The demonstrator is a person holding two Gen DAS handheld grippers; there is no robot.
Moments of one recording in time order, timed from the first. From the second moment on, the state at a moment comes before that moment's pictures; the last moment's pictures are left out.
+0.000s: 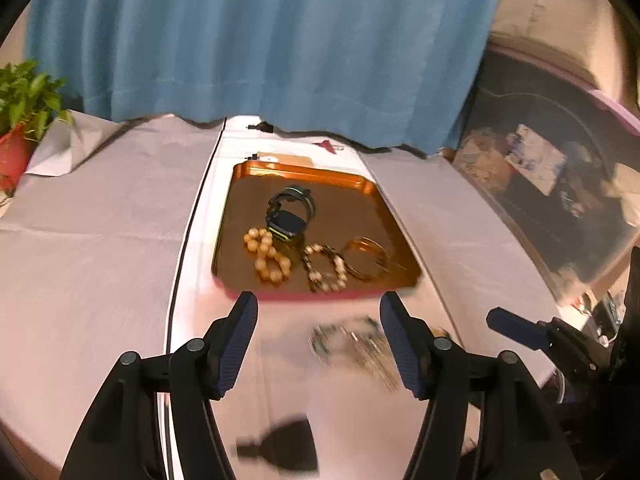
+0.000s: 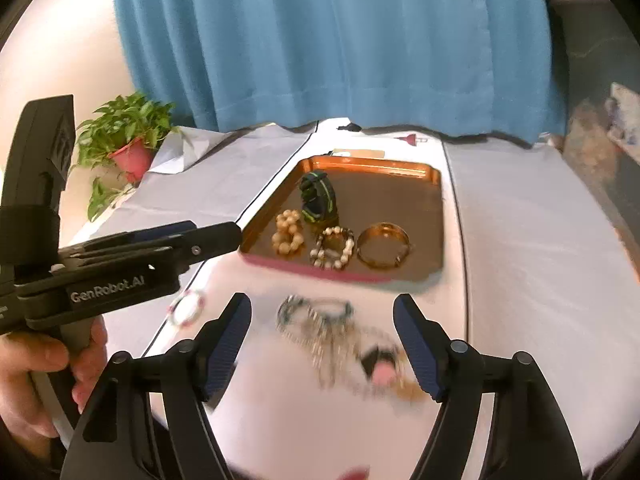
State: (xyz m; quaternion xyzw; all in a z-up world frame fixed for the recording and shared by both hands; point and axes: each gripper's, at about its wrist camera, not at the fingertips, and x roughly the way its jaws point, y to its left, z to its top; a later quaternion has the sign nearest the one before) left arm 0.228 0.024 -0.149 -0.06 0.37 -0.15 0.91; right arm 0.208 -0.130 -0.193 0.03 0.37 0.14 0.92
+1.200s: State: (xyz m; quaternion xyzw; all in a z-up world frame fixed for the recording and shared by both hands) left arm 0.112 0.052 -0.103 -0.04 0.32 -0.12 0.94; right arm 0.072 -0.148 -0.115 0.03 0.28 0.12 0.95
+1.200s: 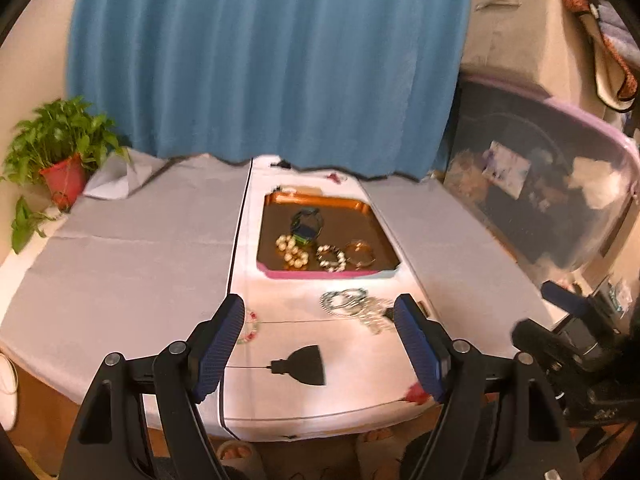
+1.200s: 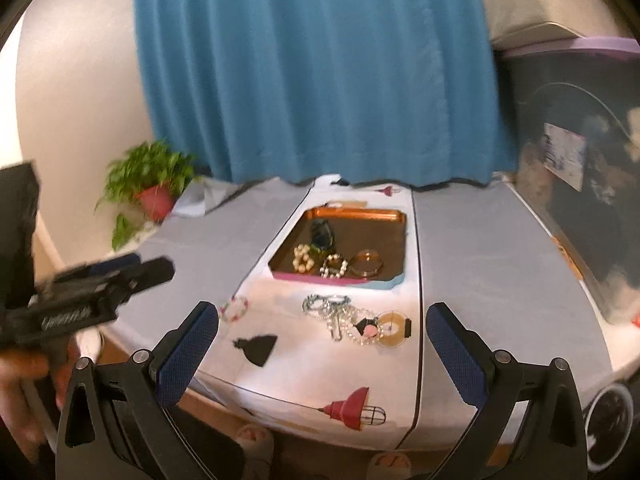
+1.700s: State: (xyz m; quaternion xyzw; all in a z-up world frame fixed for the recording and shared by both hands) left arm 0.207 0.087 -0.217 -0.04 0.40 -0.10 0.91; right arm 0.176 -0.146 -0.224 0.03 0.35 0.16 0.92
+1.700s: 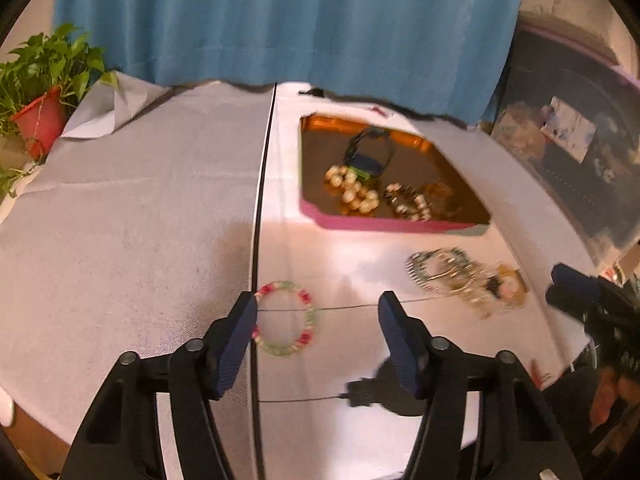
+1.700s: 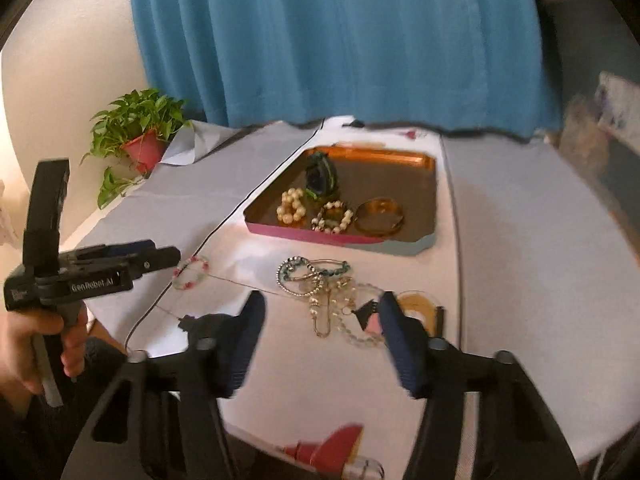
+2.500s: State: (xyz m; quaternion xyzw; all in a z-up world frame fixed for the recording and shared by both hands) left arm 0.243 0.115 -0.249 -0.09 0.46 -0.15 0.87; right arm 0.280 -0.118 -0.283 0.00 0.42 0.15 0.90
